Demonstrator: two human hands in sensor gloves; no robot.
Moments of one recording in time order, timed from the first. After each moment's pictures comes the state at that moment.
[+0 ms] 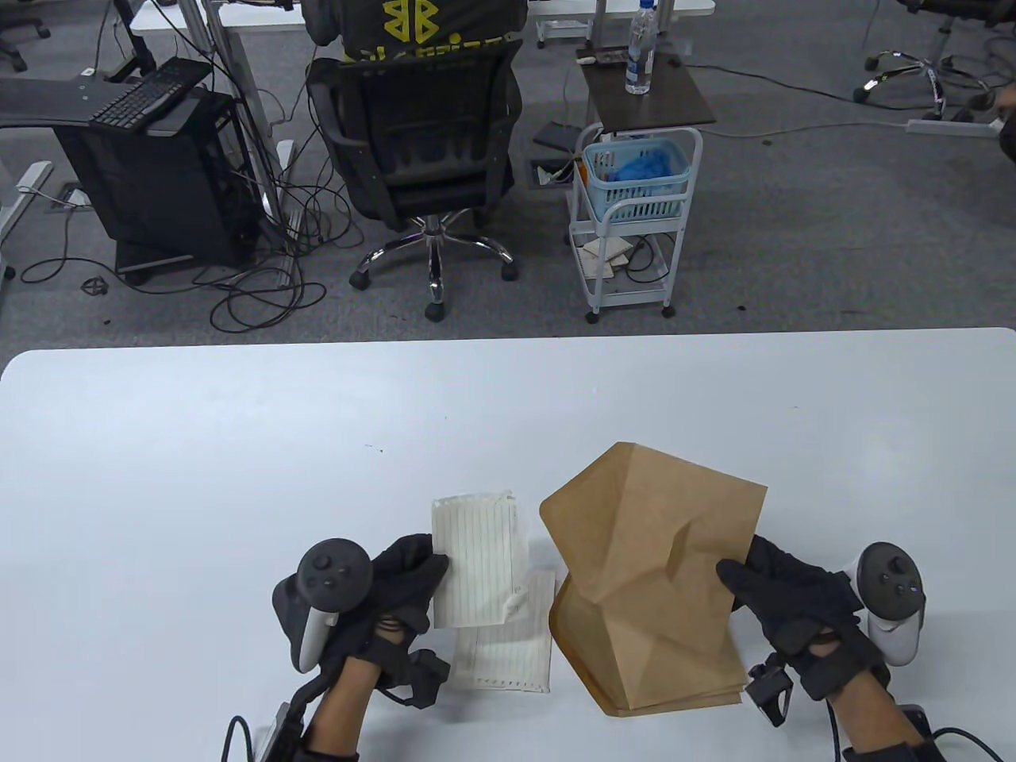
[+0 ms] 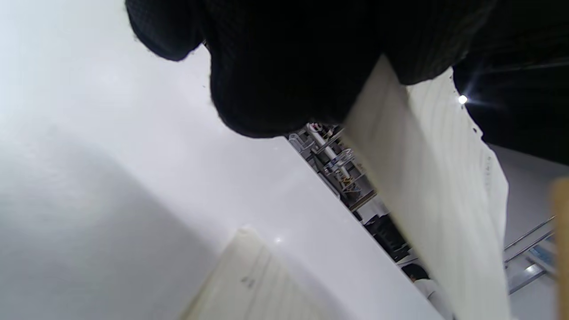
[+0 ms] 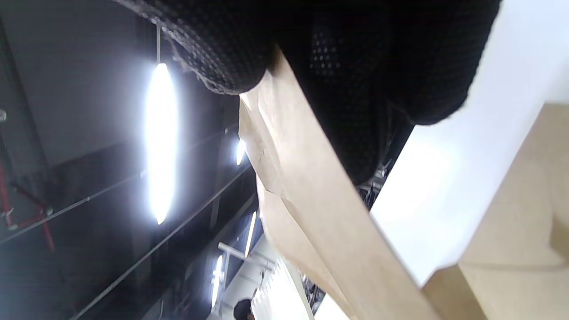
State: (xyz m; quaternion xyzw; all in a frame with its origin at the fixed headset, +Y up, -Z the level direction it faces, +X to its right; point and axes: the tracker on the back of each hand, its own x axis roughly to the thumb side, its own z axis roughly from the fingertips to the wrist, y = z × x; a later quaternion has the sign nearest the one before) left_hand -0.205 -0.727 -0.320 -0.02 0.00 0.40 0.92; right_hand 0.289 -0.705 -0.293 0.12 -0.03 0.78 0.62
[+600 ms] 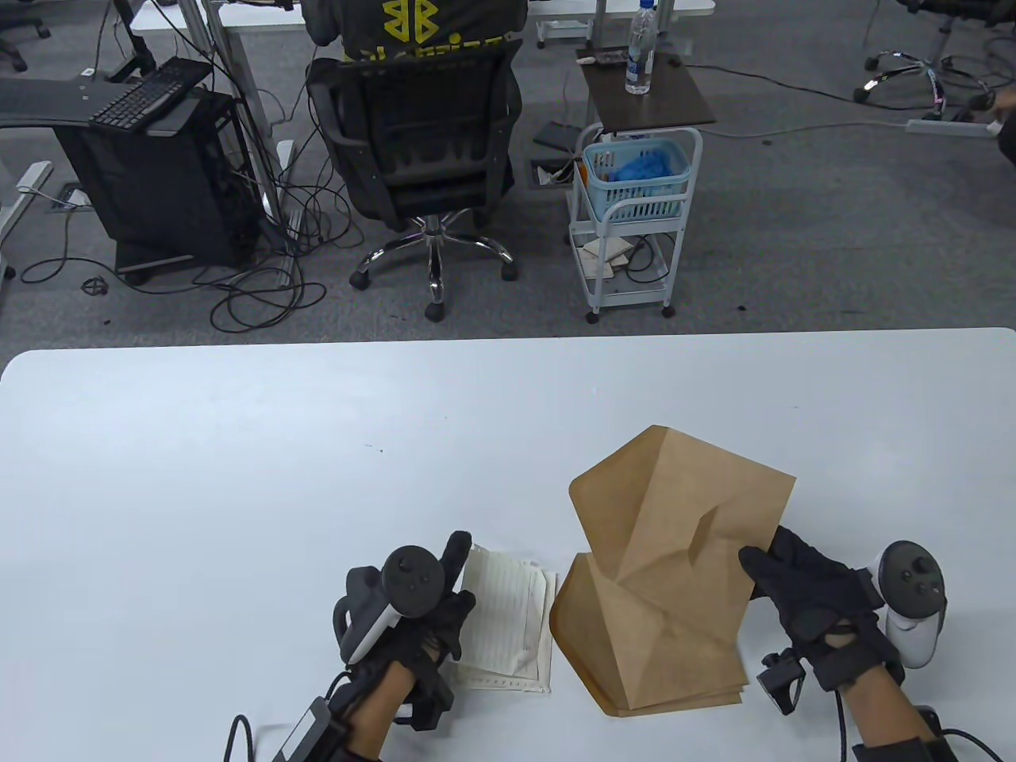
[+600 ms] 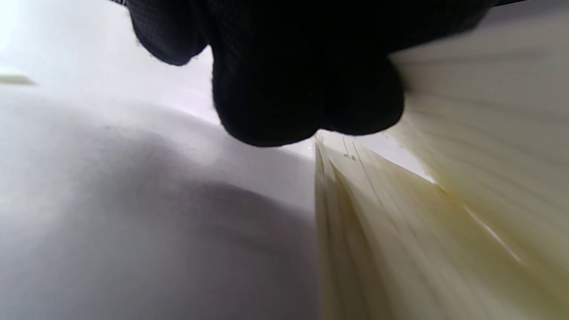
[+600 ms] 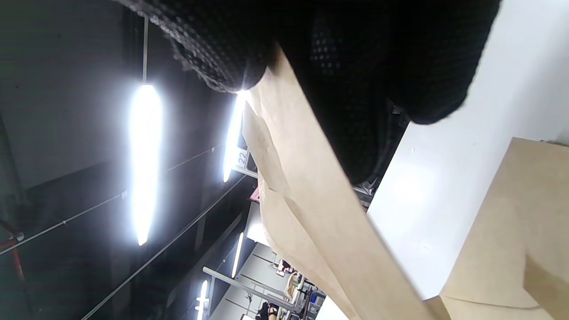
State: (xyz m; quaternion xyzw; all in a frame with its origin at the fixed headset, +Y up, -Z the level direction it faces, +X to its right) left_hand -0.155 -0.745 -0.320 -0.06 -0.05 0.18 0.98; right_hand 0.302 -0.711 -0.295 0.09 -0.04 0.78 0.62
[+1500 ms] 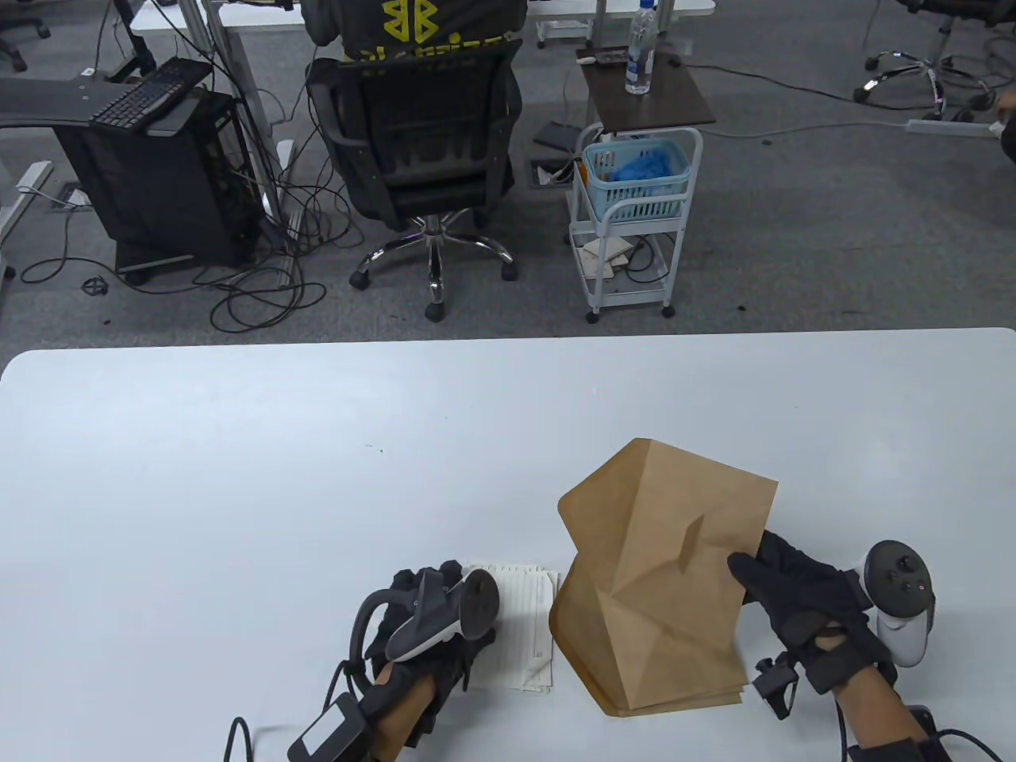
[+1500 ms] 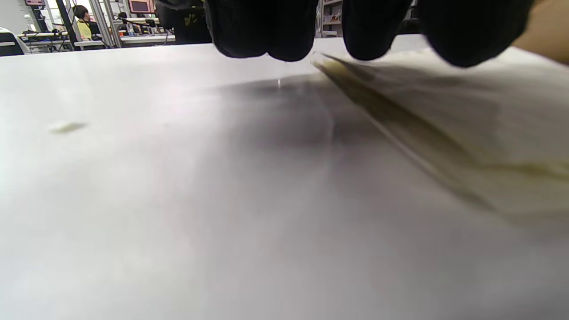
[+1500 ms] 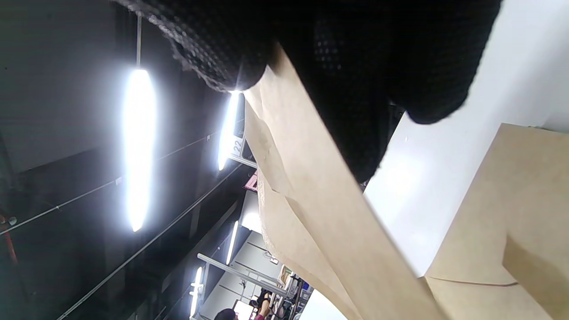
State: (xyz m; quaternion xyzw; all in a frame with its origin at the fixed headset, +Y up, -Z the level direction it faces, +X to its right) left_hand -0.121 -0.749 -0.312 -0.12 -0.13 -0.03 0.98; right_hand 0.295 -0.714 -0.296 0.10 -0.02 0.79 0.61
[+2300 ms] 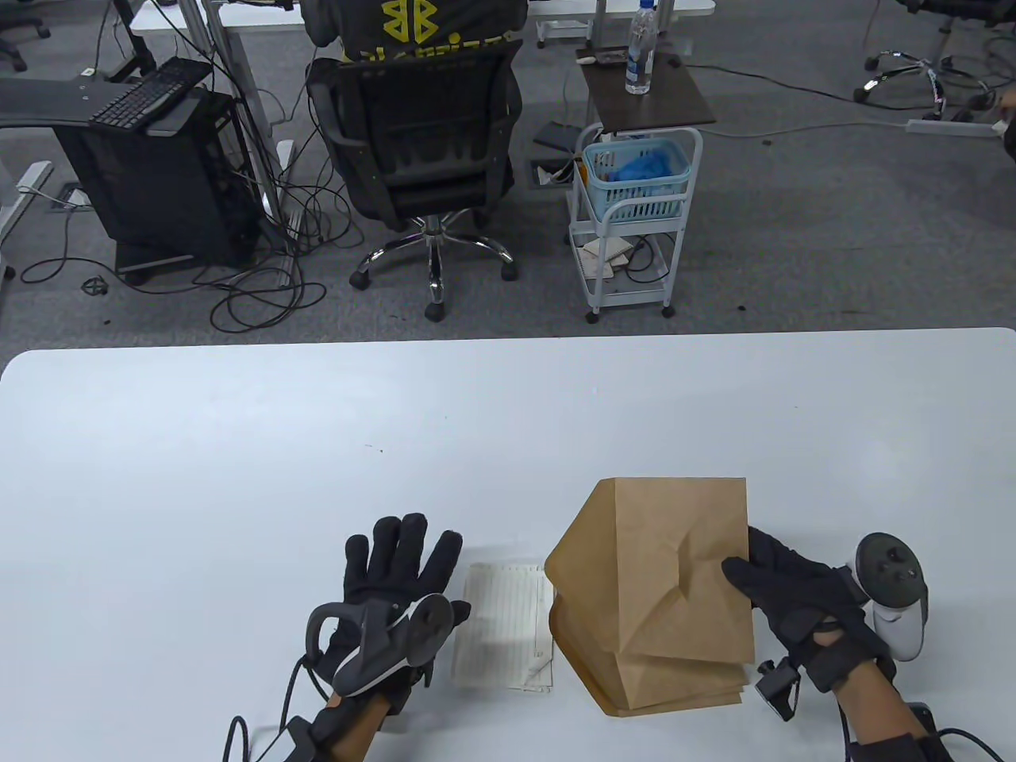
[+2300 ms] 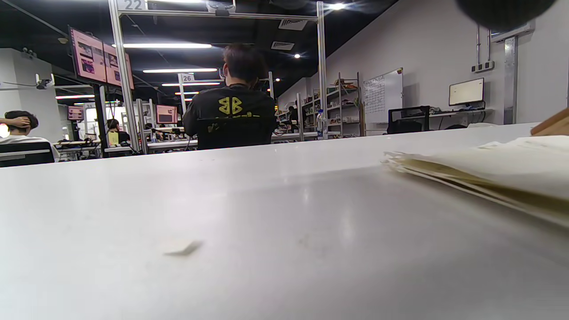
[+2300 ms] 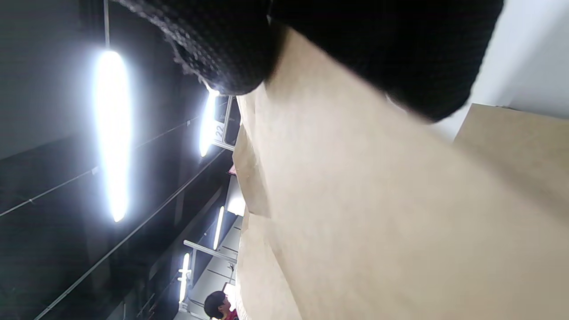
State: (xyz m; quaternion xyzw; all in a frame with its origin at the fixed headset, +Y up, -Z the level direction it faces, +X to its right) left_hand -0.162 -0.734 -0.292 0.06 -0.12 -0.04 0.99; right_hand 0.293 -0.719 -0.301 0.09 0.03 0.79 0.60
